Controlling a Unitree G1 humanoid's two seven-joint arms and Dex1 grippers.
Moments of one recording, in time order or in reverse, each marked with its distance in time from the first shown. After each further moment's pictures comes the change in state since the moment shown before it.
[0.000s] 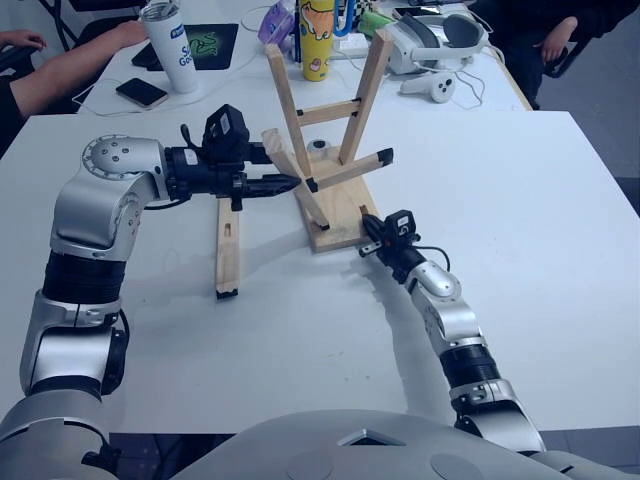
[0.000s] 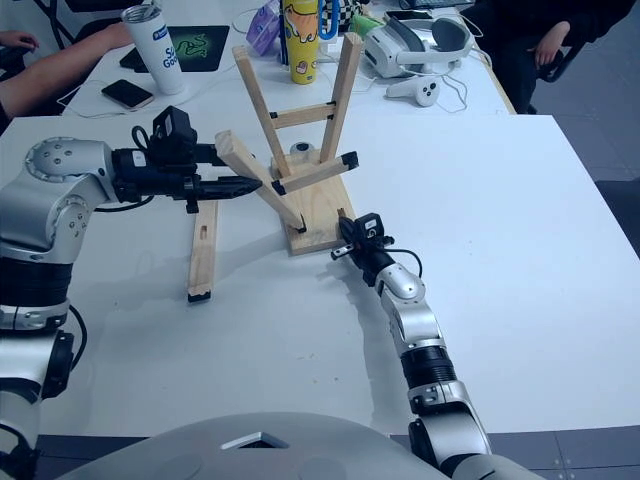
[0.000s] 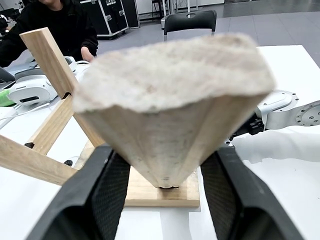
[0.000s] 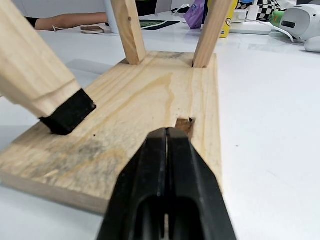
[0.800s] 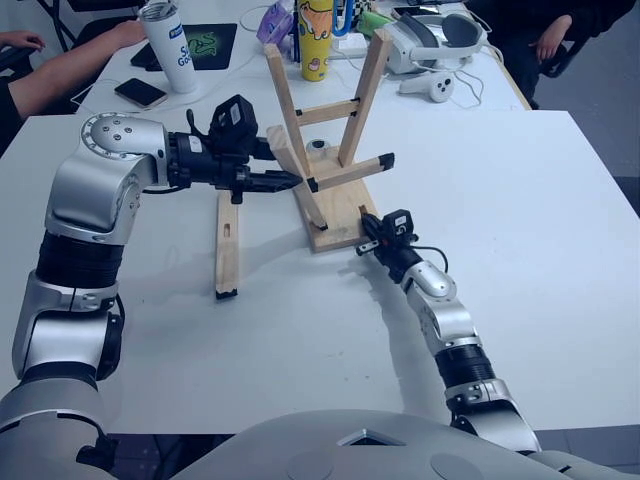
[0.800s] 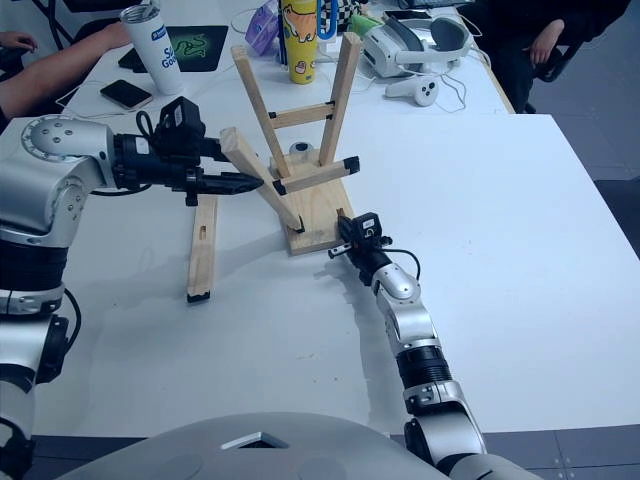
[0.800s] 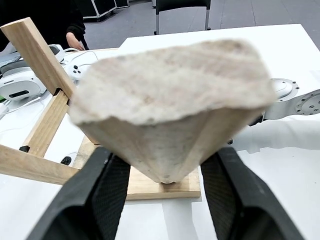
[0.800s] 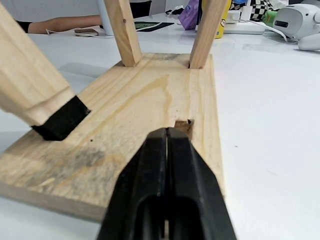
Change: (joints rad) left arm -0.092 0.017 -0.062 0.035 0.064 0.022 -0.048; right arm 0.000 0.025 0.003 0.006 -0.009 -0.005 -0.032
